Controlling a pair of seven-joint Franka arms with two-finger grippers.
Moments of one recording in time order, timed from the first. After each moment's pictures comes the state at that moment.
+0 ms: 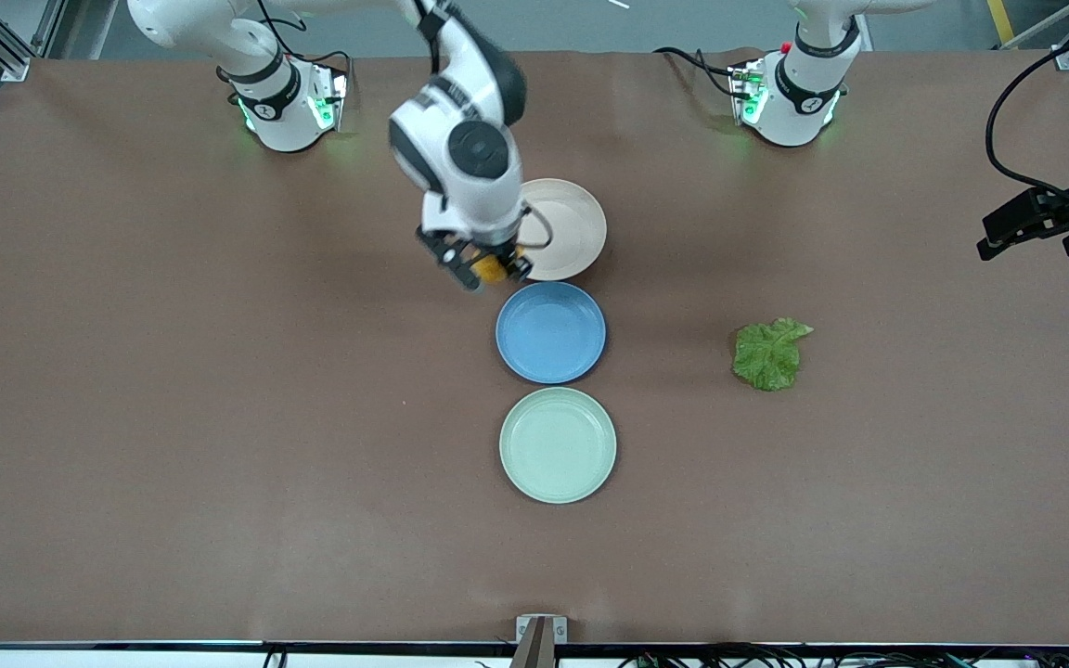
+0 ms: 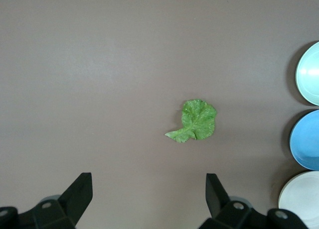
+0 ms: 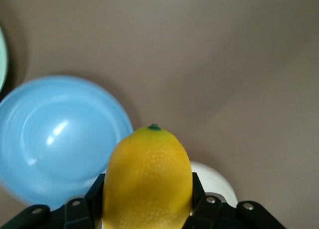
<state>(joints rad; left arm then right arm) -0.01 0.00 0.01 -1.55 0.00 1.57 -0.04 0.80 0.40 -0.04 -1.81 0.10 2.10 1.51</state>
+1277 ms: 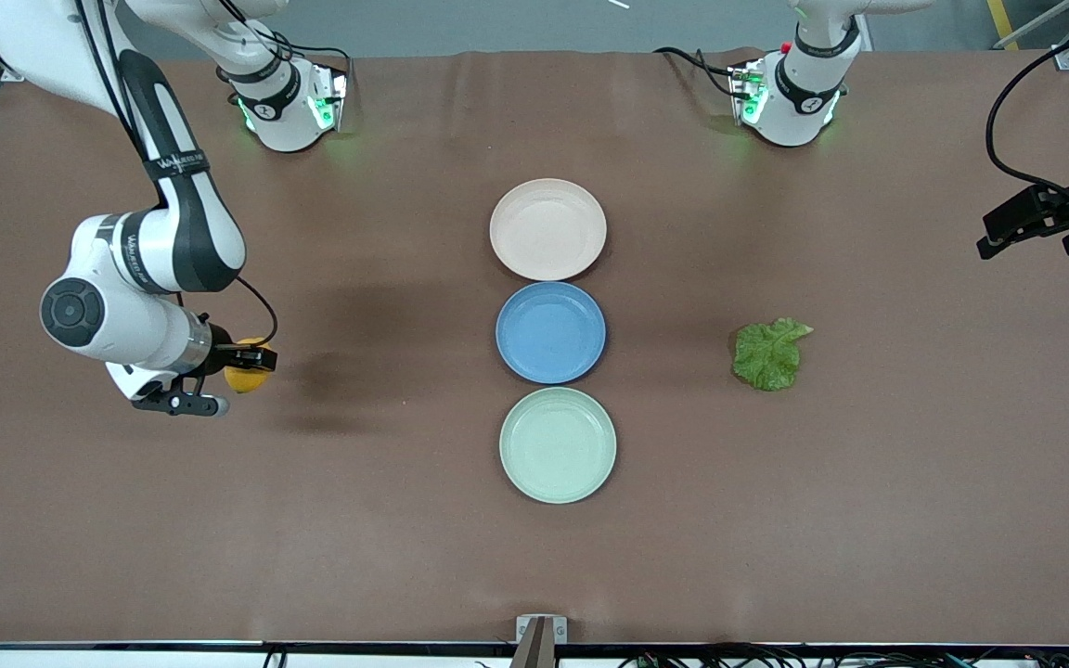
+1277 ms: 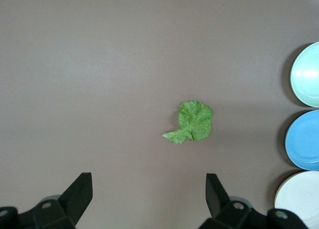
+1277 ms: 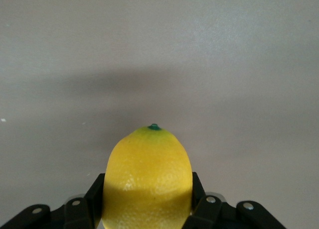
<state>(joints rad) -0.02 0.00 0.01 -1.54 -0.02 1.57 -0.04 0.12 0.34 -0.04 -1.97 0.08 2.21 0.09</state>
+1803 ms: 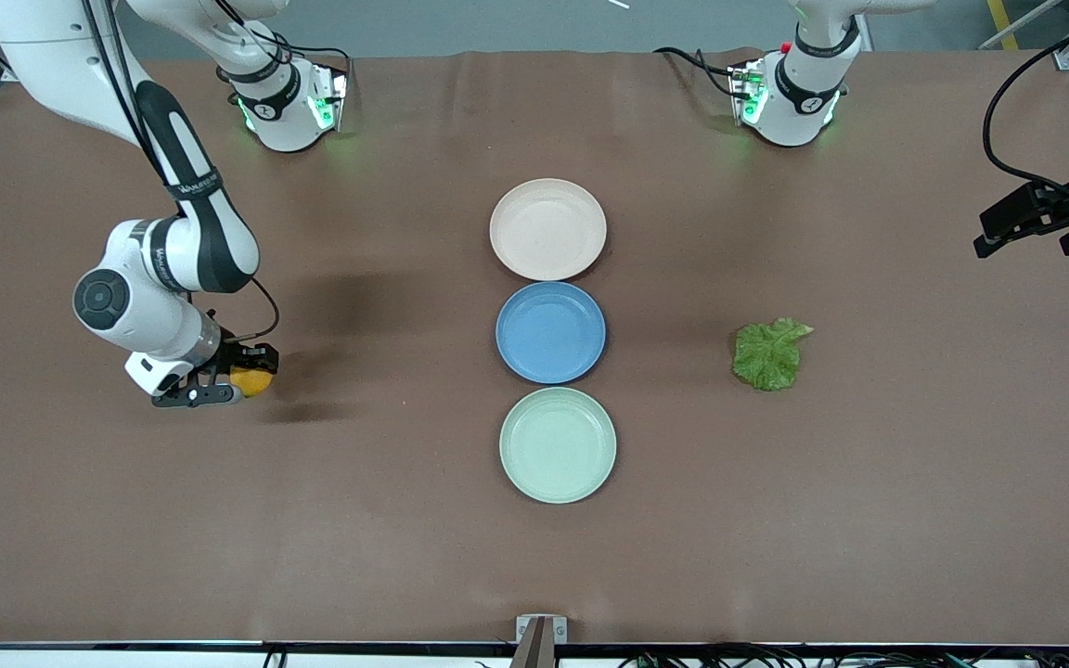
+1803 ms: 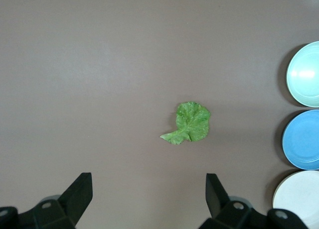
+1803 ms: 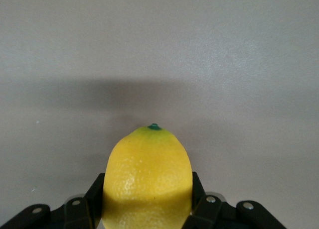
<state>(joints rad) -0.03 0.00 0.01 -1.53 -0.02 1.57 -0.04 0.09 0.40 -0.04 -2.11 0.08 2.46 -0.09</state>
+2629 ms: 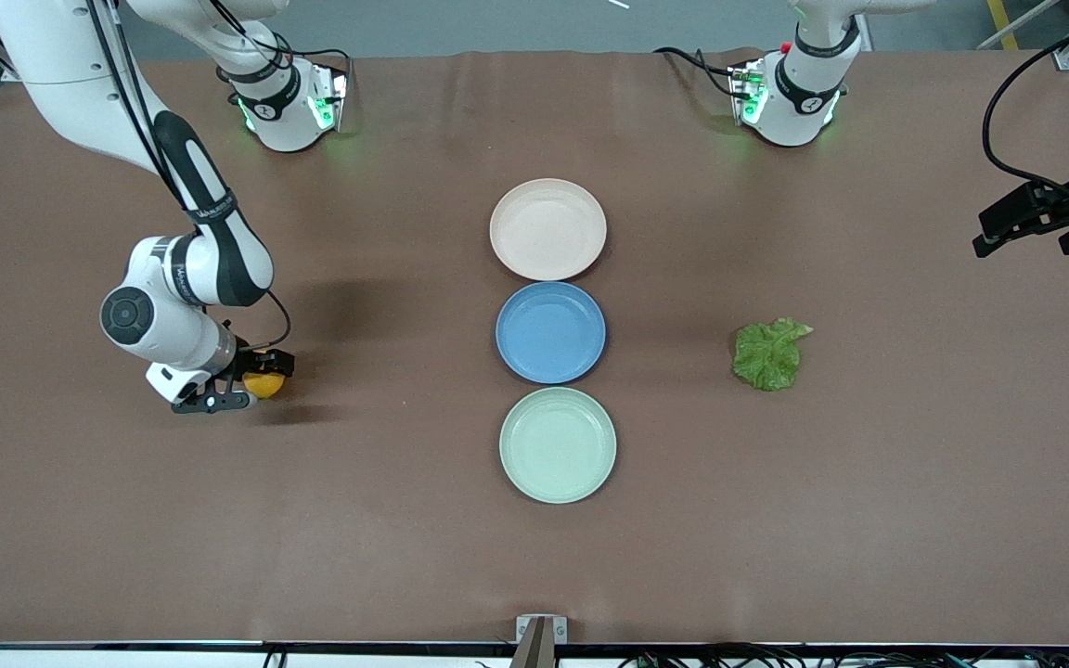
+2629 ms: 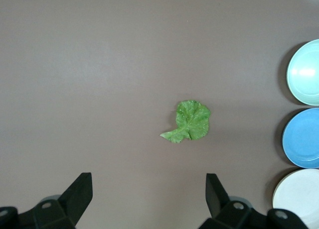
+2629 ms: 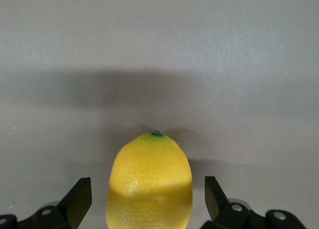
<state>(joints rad) -0.03 0.00 0.01 -1.53 -0.02 1.56 -0.04 0.09 0.46 -0.04 -2.05 0.08 2.44 -0.09</state>
